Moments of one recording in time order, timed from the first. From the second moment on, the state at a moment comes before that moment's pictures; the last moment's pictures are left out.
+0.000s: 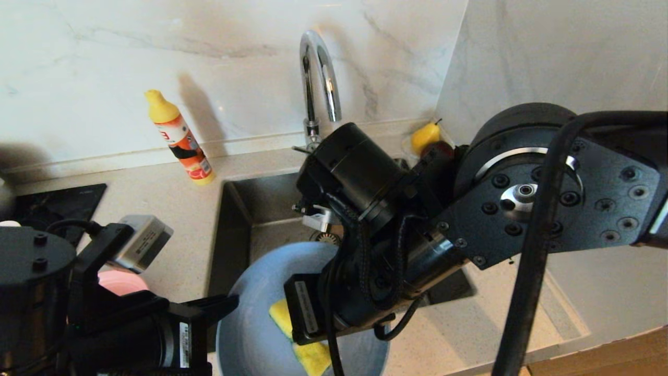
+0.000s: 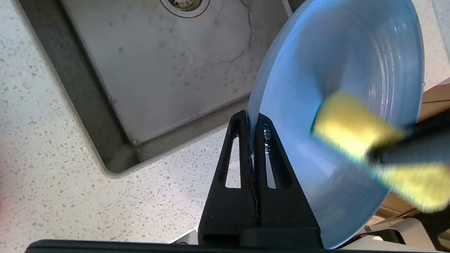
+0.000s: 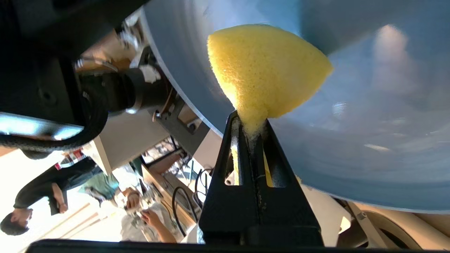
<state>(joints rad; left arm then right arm) -0.77 1.19 -0.62 -0.10 0.25 -0.36 0.99 2.01 -1.93 0.81 0.26 0.64</state>
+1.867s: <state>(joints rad) -0.75 1.17 -0.63 -0.10 0.25 -0.37 0.91 1.96 -1.86 0.95 0.29 0.64</state>
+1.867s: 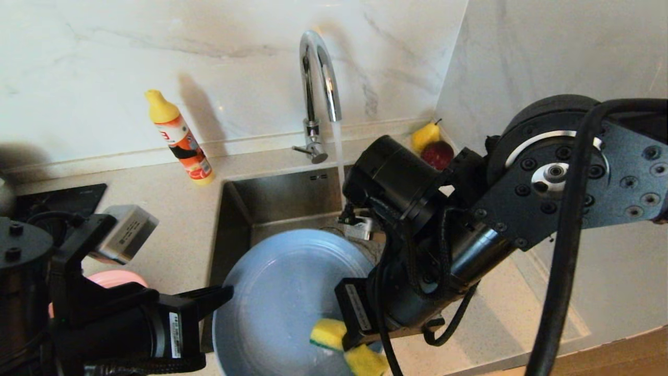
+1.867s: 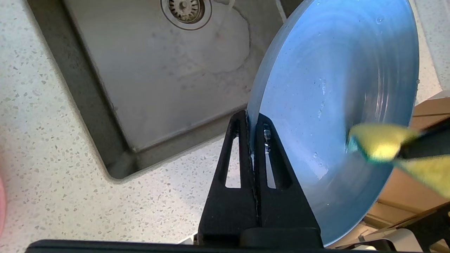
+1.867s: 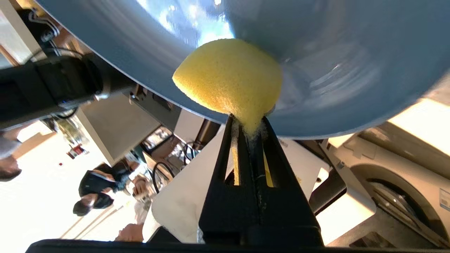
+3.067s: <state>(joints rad) -0.75 1.19 -0.61 -0.10 0.25 -0.37 0.96 2.01 -1.94 0.79 0.28 0.61</state>
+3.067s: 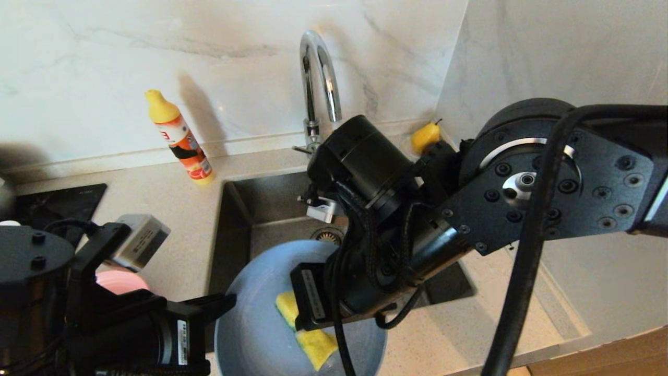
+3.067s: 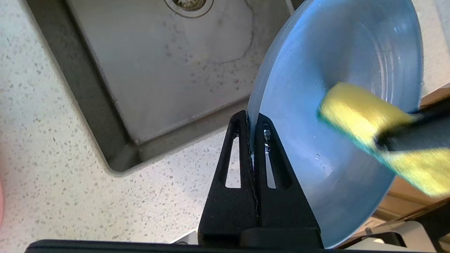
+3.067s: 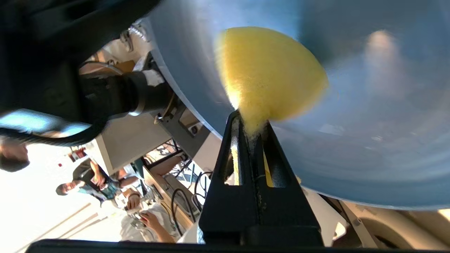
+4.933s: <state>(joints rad) -0.61 1.34 -0.69 -0.14 0.25 -0.42 0.80 1.78 -1.92 0.97 0.30 0.59</state>
